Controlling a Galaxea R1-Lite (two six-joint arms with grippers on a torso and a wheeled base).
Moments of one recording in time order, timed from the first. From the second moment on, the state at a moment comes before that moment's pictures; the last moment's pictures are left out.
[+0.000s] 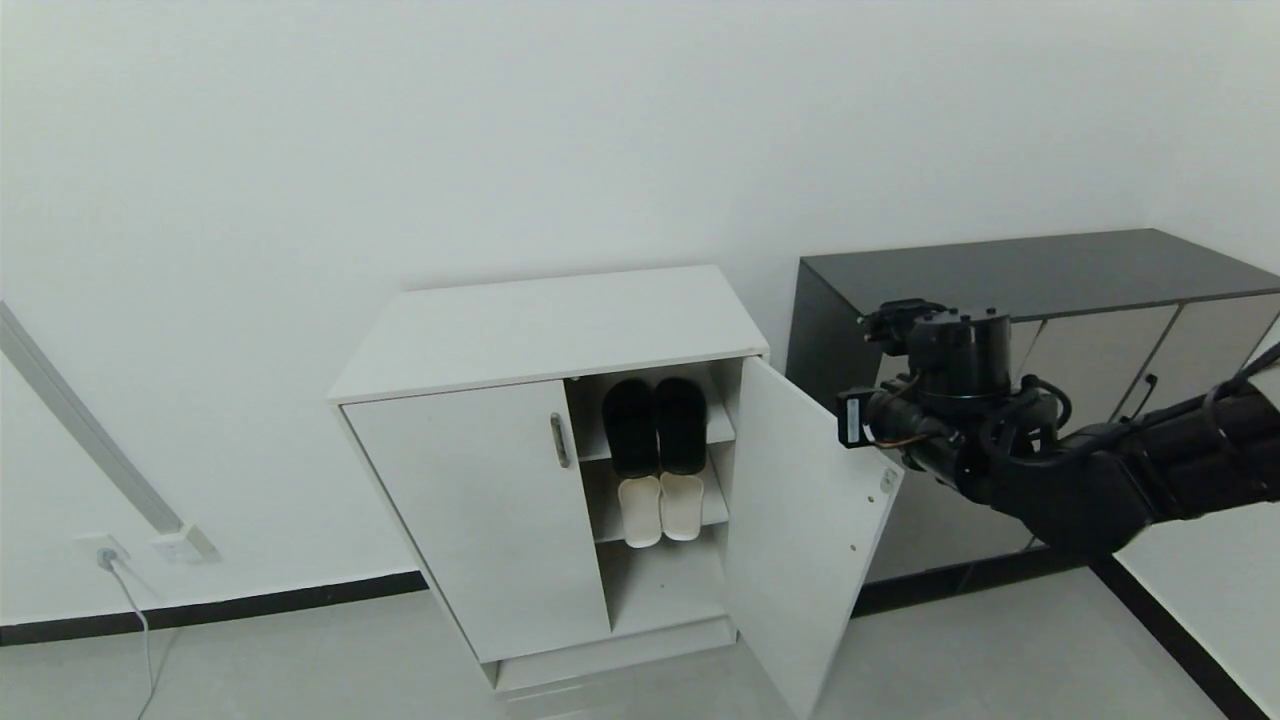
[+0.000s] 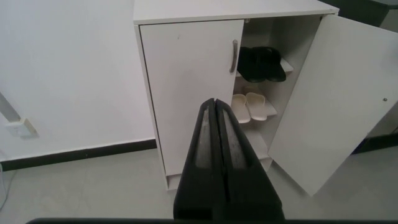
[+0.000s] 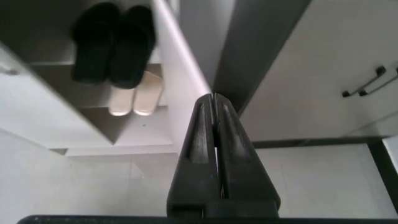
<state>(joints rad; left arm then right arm) 0.00 0.00 0.00 0.00 0.03 0.00 0.50 1.95 -1.07 -0.60 -0.39 0.07</state>
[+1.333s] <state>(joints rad) 0.00 0.00 0.00 0.00 0.04 0.00 0.55 2.07 -1.06 -0.63 -0.37 0.13</state>
